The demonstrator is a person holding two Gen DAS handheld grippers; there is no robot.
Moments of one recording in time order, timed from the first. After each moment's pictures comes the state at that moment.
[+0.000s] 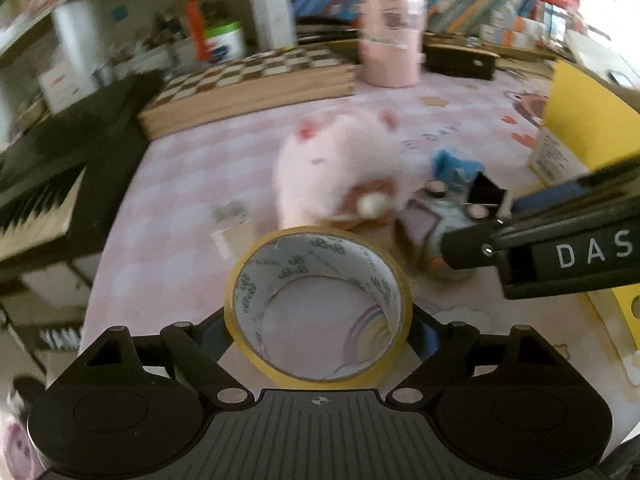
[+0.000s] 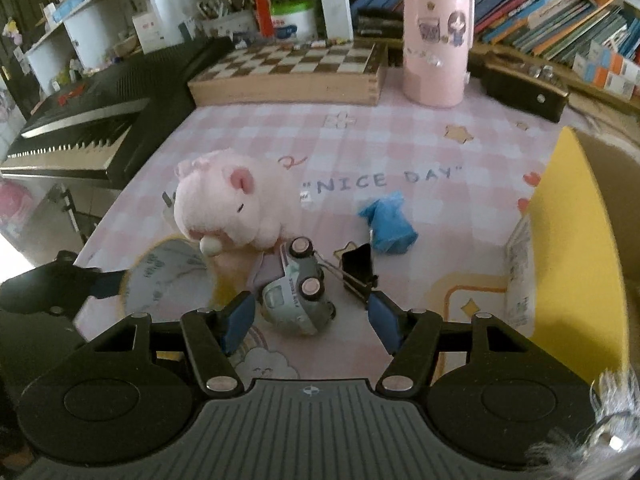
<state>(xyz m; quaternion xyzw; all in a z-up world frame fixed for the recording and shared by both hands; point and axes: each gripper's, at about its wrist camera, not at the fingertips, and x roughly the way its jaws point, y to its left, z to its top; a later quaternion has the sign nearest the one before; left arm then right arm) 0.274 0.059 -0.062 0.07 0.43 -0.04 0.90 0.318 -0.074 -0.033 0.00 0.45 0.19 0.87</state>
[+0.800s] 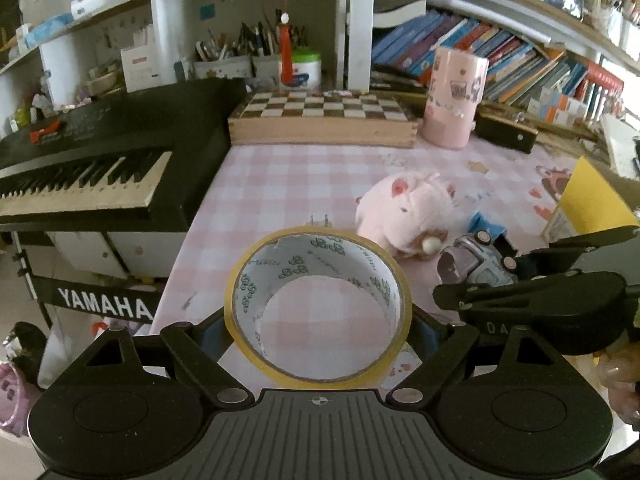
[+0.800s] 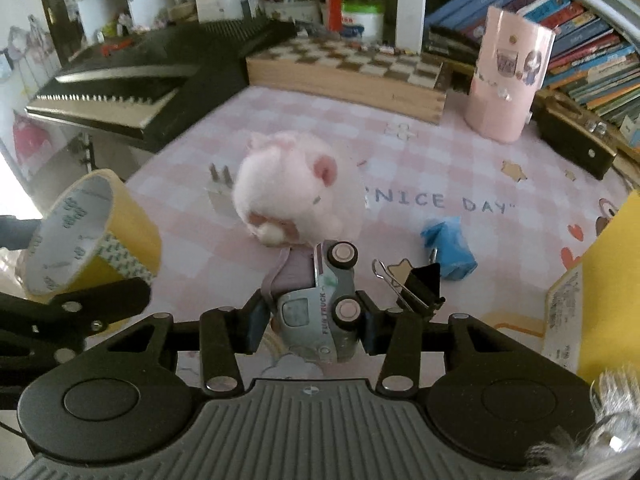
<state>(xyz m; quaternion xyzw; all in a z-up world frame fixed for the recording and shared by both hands) 0.231 0.101 -0.013 -0.01 0.38 0.01 0.92 0.307 -0.038 -0.034 -0.08 0.41 0.25 0.87</state>
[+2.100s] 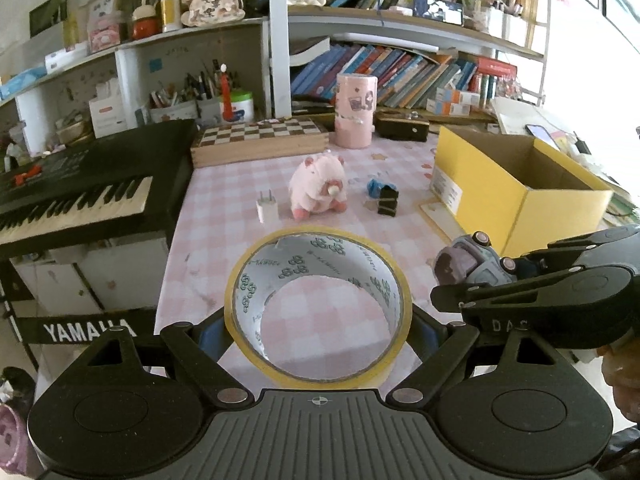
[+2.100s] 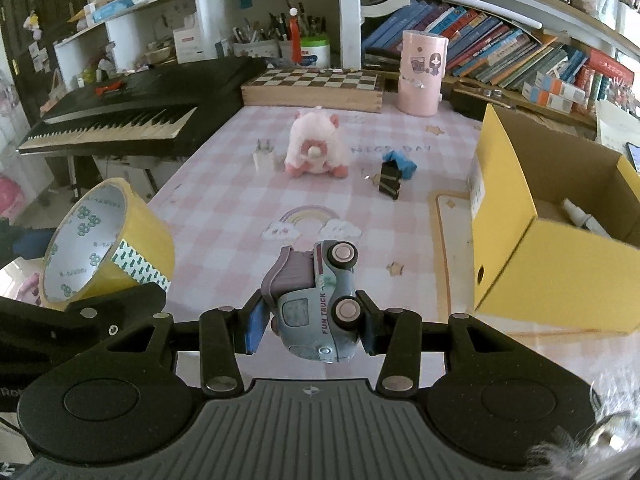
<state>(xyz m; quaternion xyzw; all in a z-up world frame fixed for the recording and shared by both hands) 0.068 0.106 0.018 0.04 0.33 -0.10 0.94 0.109 -0.048 0.005 -0.03 0.38 0.15 0.91</state>
